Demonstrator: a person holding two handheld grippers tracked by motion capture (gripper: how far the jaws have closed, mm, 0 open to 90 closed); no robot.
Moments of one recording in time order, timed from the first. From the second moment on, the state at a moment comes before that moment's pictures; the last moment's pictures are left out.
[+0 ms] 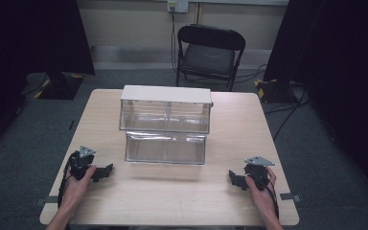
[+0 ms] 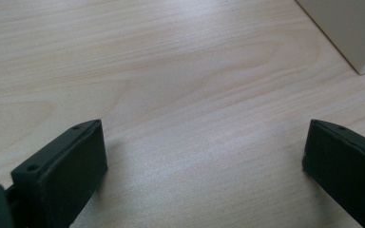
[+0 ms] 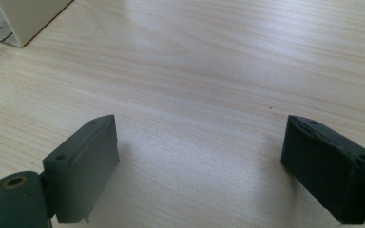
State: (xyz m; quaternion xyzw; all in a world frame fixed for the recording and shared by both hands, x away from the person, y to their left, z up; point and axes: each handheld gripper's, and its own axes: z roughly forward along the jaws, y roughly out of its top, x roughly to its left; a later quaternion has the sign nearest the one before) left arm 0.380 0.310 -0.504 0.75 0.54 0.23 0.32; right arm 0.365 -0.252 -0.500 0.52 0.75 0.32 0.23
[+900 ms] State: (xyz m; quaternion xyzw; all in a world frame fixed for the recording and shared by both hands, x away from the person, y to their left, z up) left arm 0.380 0.310 -0.504 0.75 0.54 0.23 0.32; right arm 0.360 -0.235 -0.491 0.50 0.77 0.35 0.22
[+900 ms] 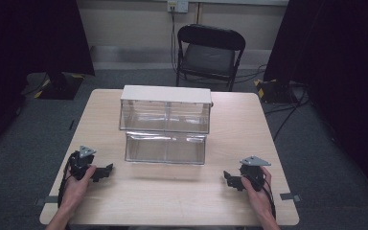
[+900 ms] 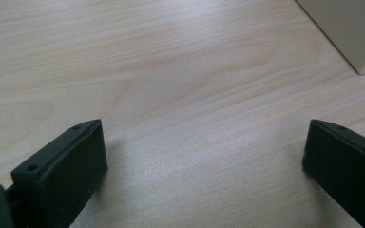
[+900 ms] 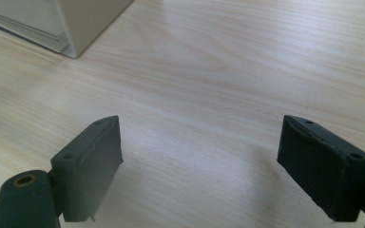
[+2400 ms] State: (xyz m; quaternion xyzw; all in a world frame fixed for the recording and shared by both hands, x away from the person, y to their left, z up) left arm 0.380 0.310 -0.504 0.75 0.54 0.23 0.32; right arm 0.343 -0.184 -0.452 0.41 0.79 0.43 0.17
